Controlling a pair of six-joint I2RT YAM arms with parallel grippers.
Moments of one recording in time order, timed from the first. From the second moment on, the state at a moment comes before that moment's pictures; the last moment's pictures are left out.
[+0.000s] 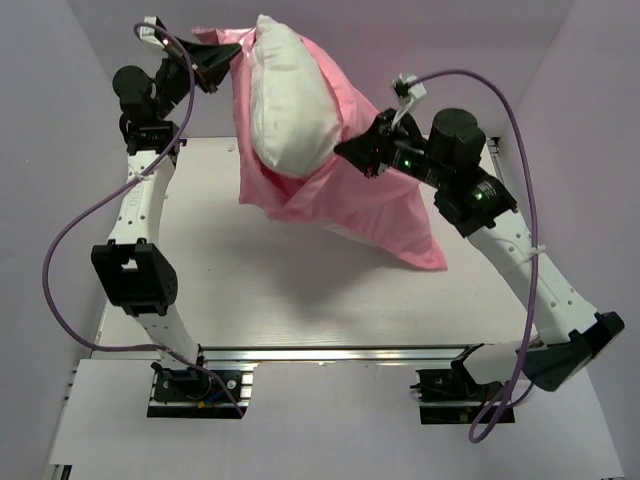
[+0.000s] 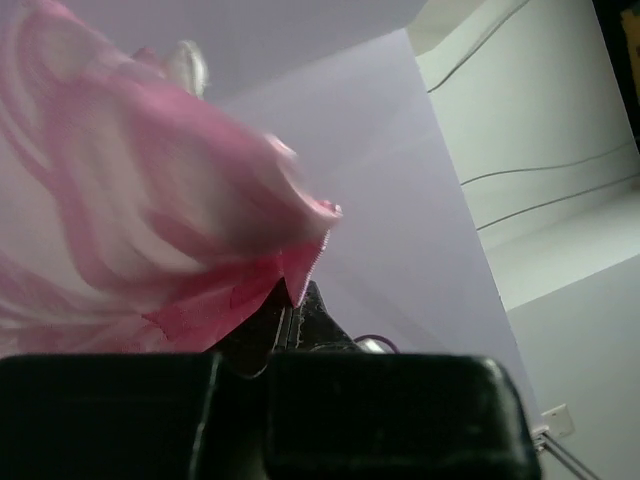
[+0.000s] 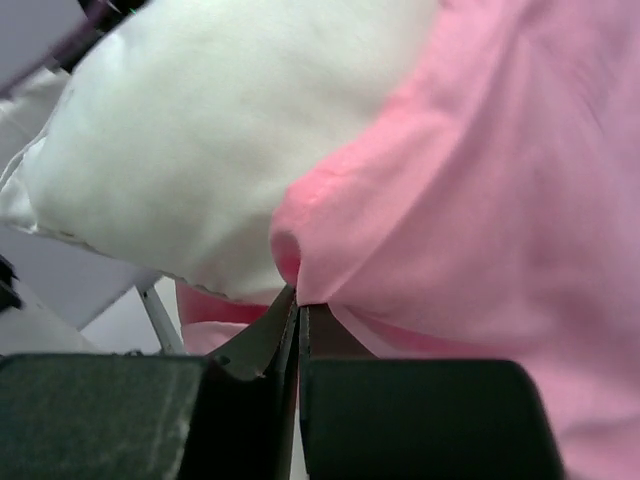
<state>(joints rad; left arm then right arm) 0.02 1.75 1.77 0.49 0.77 -1.71 0.62 1.30 1.53 -0.26 -0.38 0.34</state>
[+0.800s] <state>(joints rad) -0.03 2.10 2.43 0.48 0.63 -1.89 0.15 1.79 2.30 -0.13 -0.26 0.34</state>
